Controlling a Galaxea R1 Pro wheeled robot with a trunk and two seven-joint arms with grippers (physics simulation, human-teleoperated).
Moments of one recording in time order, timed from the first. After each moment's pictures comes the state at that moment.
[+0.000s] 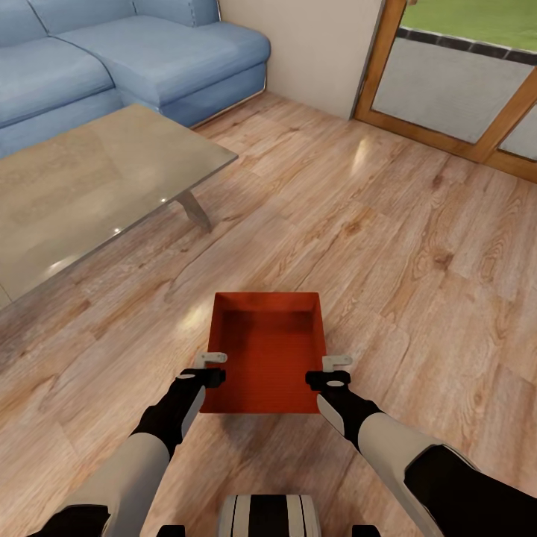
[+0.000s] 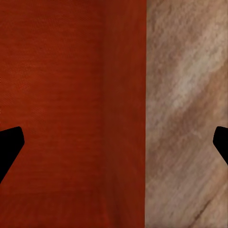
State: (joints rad) left arm -0.76 -0.13 0.04 -0.59 -0.07 0.35 0.13; right arm -0.92 0.12 0.53 -0.19 -0.45 0.04 -0.34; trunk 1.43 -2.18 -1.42
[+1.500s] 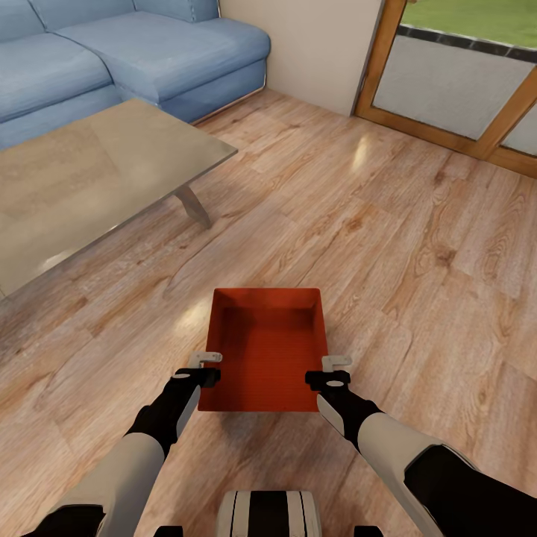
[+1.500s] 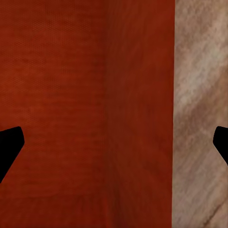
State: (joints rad) left arm -0.76 -0.11 0.04 -0.60 -0.07 0.35 0.13; right arm -0.92 0.12 0.53 -0.19 -0.45 0.04 -0.34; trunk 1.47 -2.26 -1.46
